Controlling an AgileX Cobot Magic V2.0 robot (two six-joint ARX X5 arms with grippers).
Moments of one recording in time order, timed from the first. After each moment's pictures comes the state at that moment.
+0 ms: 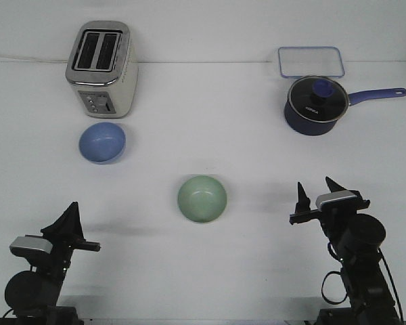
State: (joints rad) left arm -0.04 0.07 0.22 0.05 0.08 -0.14; right arm 0.04 0.66 0.45 -0.01 -0.16 -0.03
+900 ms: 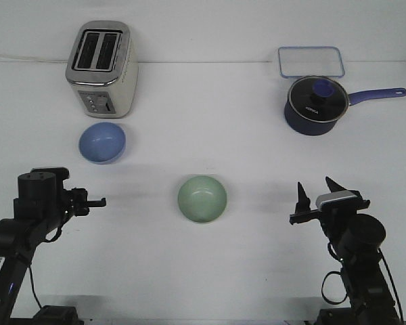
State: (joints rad) left arm -0.04 1.00 0.95 -0.68 0.08 -0.10; right arm 0.04 0.66 0.45 -0.01 -0.16 -0.03
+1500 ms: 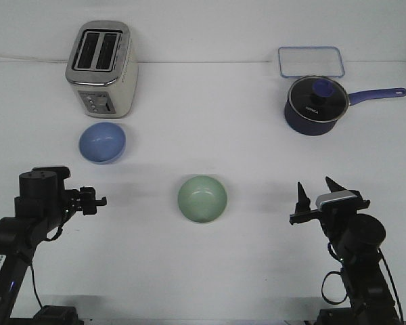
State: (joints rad) left arm -0.04 1.00 0.95 -0.66 0.08 -0.10; right arm 0.04 0.66 0.45 -0.01 -0.16 -0.03
